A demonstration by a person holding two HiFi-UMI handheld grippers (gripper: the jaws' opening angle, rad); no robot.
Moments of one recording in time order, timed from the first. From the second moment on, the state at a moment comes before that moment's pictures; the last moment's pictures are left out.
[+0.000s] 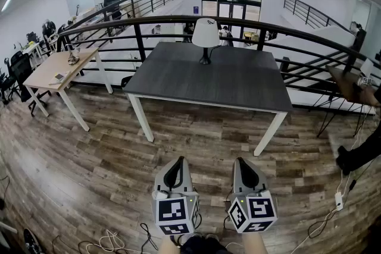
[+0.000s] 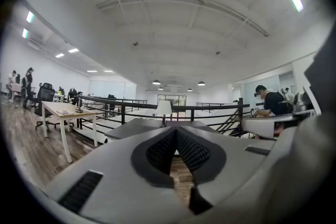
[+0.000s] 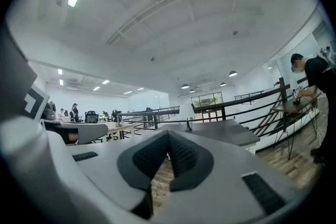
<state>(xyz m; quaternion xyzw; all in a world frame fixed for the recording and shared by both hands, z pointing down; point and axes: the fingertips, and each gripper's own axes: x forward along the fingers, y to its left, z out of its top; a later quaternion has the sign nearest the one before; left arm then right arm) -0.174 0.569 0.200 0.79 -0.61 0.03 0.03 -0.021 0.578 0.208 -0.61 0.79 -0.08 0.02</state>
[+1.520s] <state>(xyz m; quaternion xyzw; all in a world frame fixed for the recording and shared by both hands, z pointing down) -0.144 0.527 0.224 0.77 -0.63 0.05 0.05 0.024 0.527 0.226 -0.60 0.80 -0.09 0.02</state>
